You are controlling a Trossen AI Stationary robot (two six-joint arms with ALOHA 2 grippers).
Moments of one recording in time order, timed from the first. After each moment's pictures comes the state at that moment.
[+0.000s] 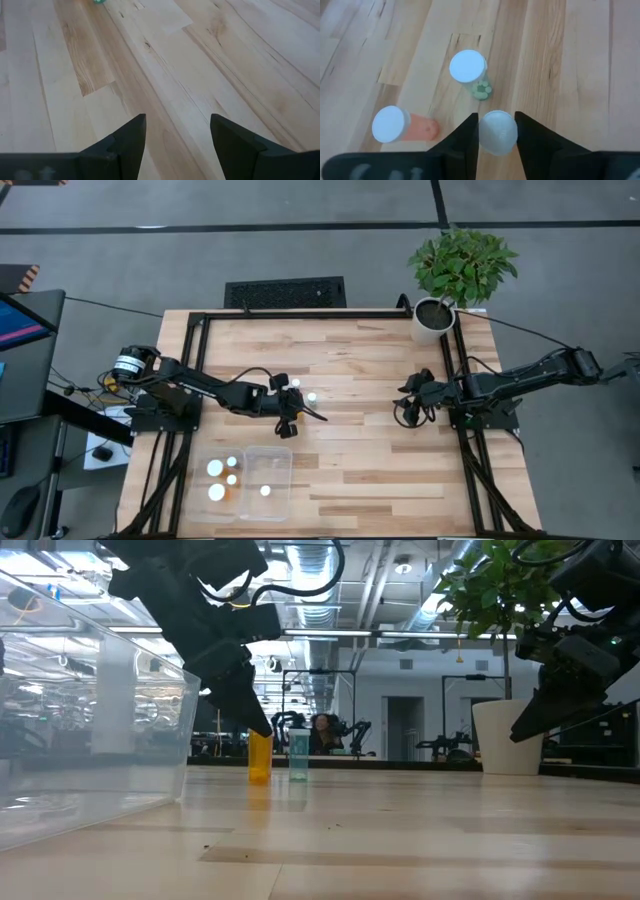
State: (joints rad) left arm -0.13 1.60 0.83 -0.17 -0.34 -0.18; right arm 0.12 0.74 0.24 -0.28 0.36 0.52
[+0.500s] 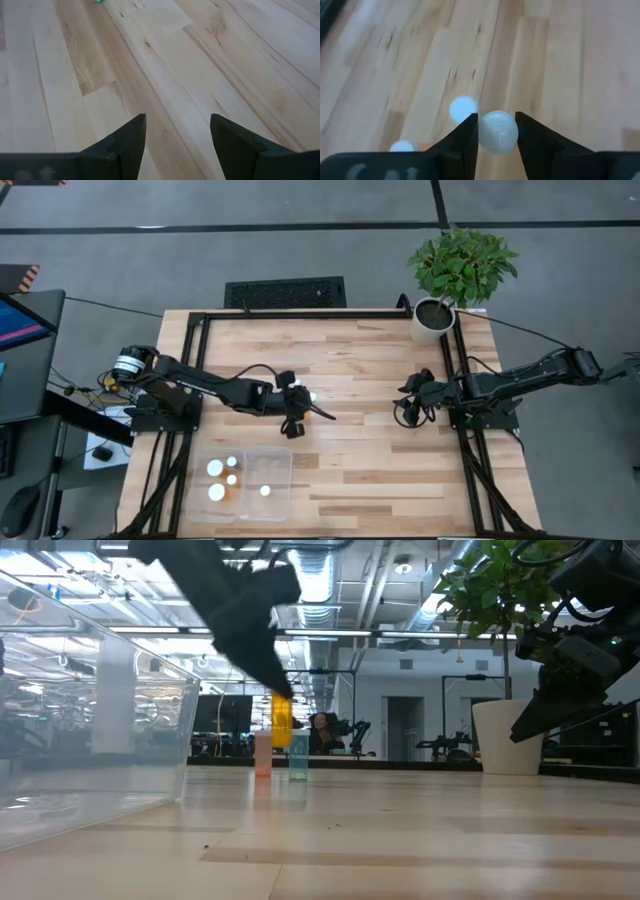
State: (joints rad) left arm -0.15 1.60 1.00 -0.32 -0.34 -0.19; right arm 0.12 0.74 0.24 -0.28 0.36 0.52
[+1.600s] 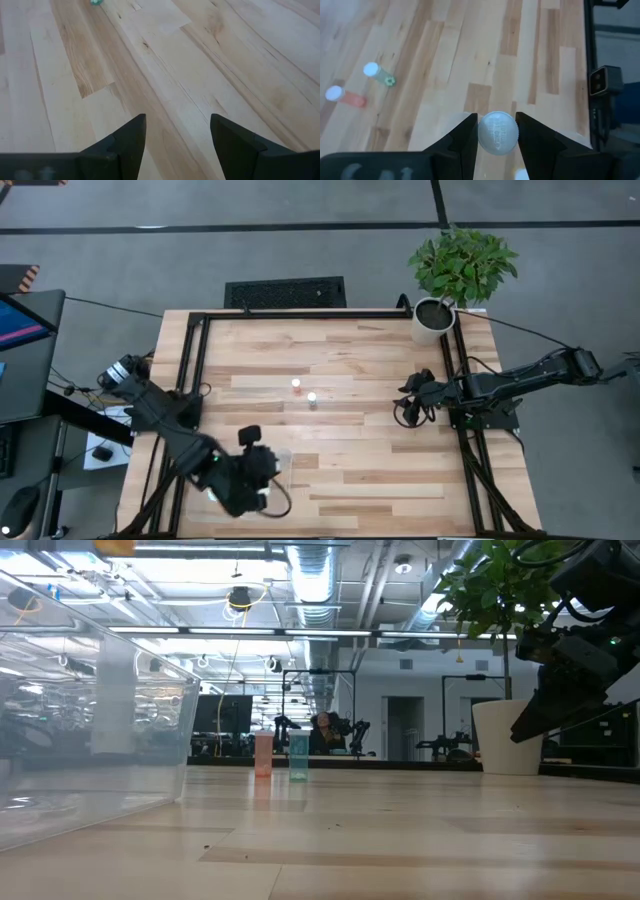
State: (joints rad) left arm -0.75 1.60 1.44 -0.94 -0.55 -0.78; right arm 0.12 0.74 0.24 -0.28 0.36 0.55
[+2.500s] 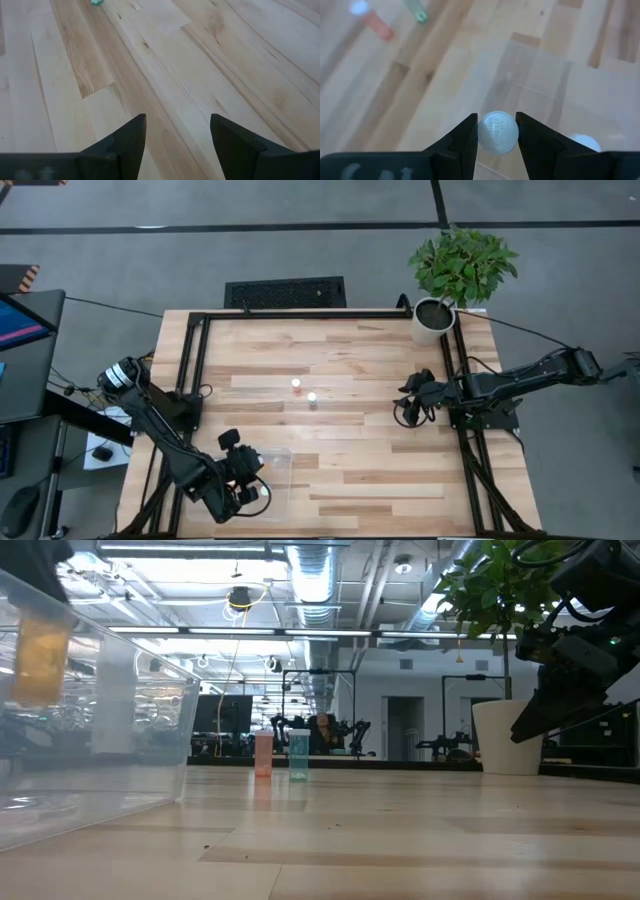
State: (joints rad) left arm -0.87 1.61 1.13 -0.92 -0.67 -1.19; right arm 0.12 0.74 0.24 -0.28 0.36 0.55
